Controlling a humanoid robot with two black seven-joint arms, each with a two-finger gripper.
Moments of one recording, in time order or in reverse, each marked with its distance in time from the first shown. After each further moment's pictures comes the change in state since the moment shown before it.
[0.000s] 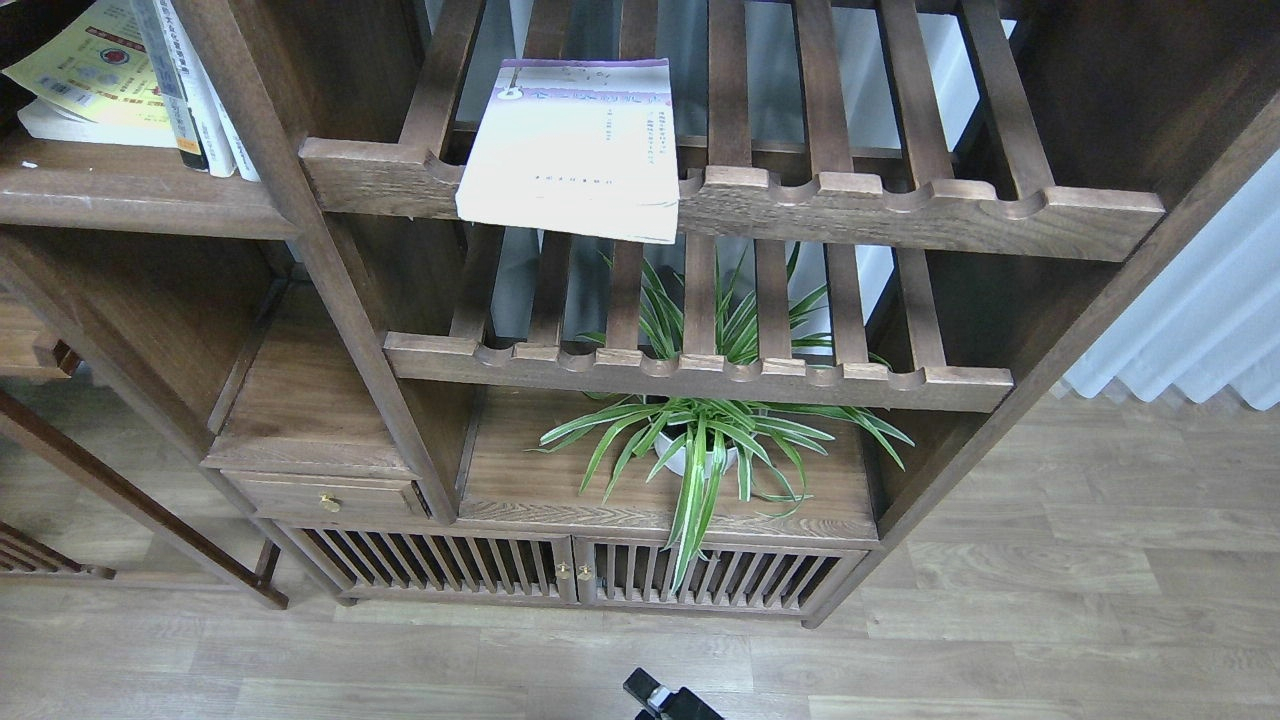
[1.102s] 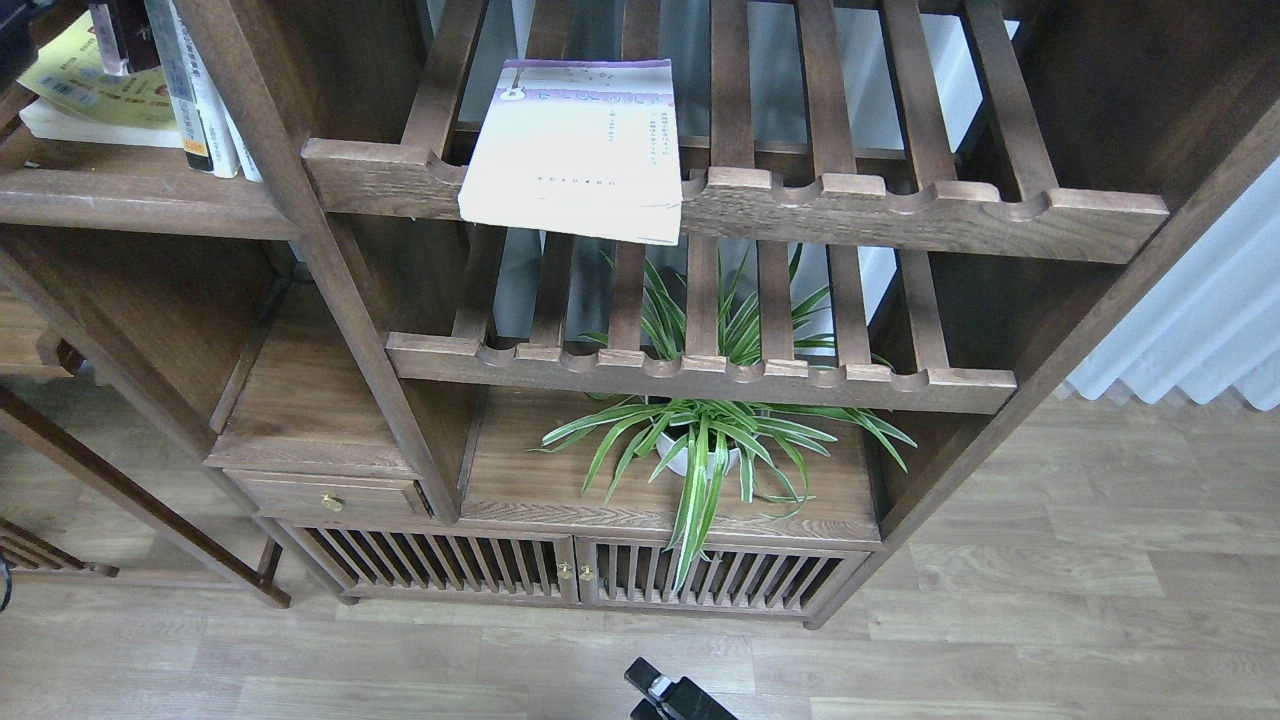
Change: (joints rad) left arm 0.148 -0.058 0.070 -0.054 -0.131 0.000 -0.006; right arm 0.020 -0.002 0.002 0.000 0.001 0.000 0.004
